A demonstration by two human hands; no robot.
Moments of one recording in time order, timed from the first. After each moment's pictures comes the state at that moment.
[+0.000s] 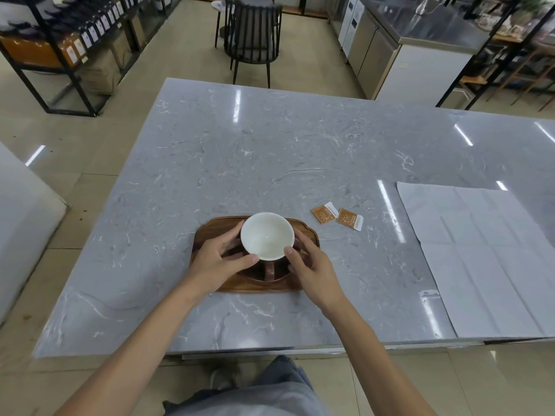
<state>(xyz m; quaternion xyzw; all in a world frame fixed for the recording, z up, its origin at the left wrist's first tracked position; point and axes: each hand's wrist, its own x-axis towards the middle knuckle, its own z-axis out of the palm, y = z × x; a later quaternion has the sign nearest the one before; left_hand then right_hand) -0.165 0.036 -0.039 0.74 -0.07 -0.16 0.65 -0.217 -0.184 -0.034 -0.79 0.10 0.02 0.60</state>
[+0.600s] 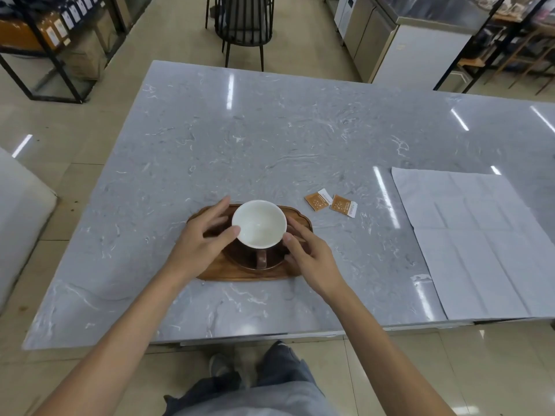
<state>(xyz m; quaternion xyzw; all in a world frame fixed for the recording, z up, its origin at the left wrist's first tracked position) -0.165 0.039 -0.009 0.78 -0.05 -0.12 0.62 -0.219 -0.196 -0.030 -0.79 0.08 0.03 0.61</state>
